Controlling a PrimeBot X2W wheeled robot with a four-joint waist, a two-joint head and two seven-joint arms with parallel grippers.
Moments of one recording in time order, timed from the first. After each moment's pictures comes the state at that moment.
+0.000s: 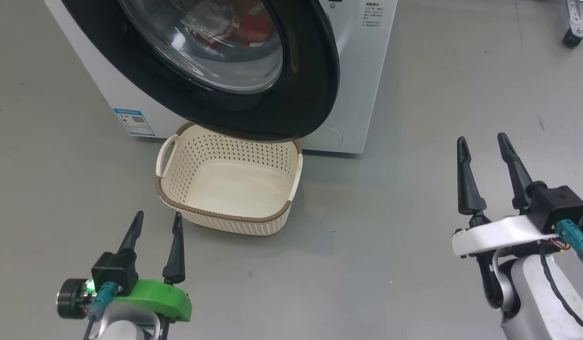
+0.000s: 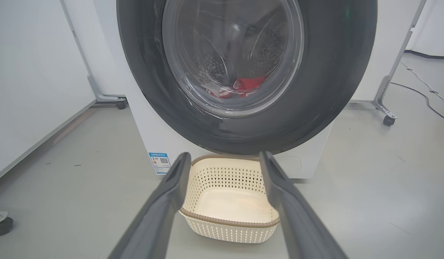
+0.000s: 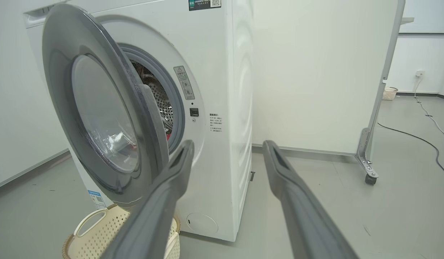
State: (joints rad) left arm -0.12 0.04 -0.18 0.29 -0.28 0.03 -0.25; right arm -0.15 -0.18 0.22 0.08 0.35 -0.04 -0.24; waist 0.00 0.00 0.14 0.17
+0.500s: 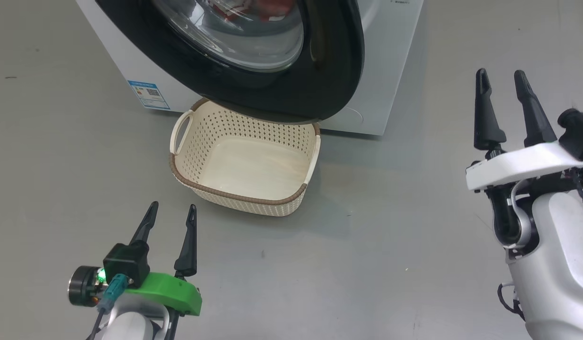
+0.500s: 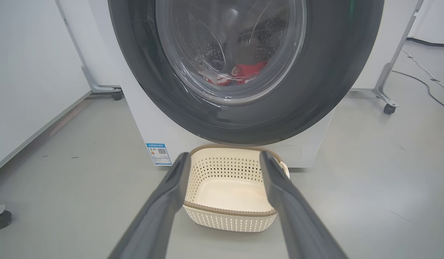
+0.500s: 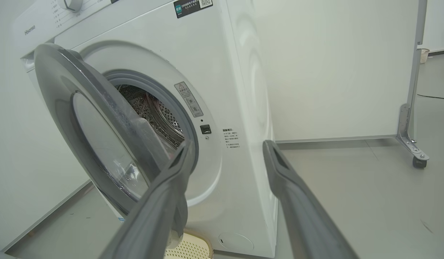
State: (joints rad) left arm -0.14 0.04 -0.22 0.29 -0.28 0.01 -0.25; right arm -0.36 -0.17 0.17 0.13 0.50 0.04 -0.13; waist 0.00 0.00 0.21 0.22
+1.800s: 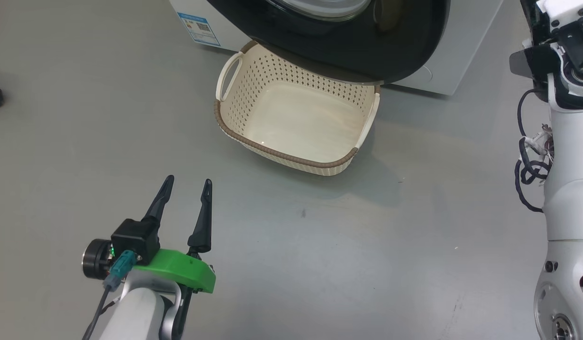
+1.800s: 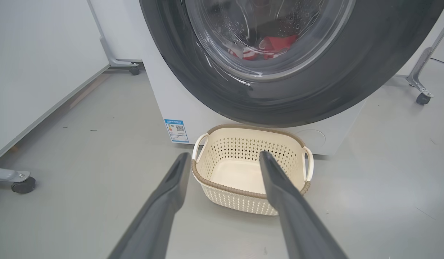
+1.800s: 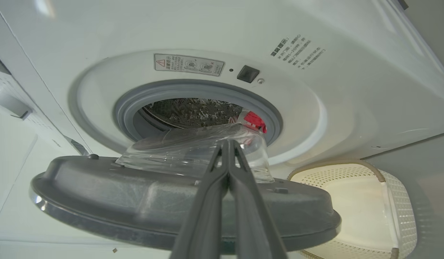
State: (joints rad) left arm -0.24 0.03 -0.29 0.29 -0.35 0.01 -0.25; right arm -0.89 -0.09 -0.07 0.45 1.14 -0.05 0.37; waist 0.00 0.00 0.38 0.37
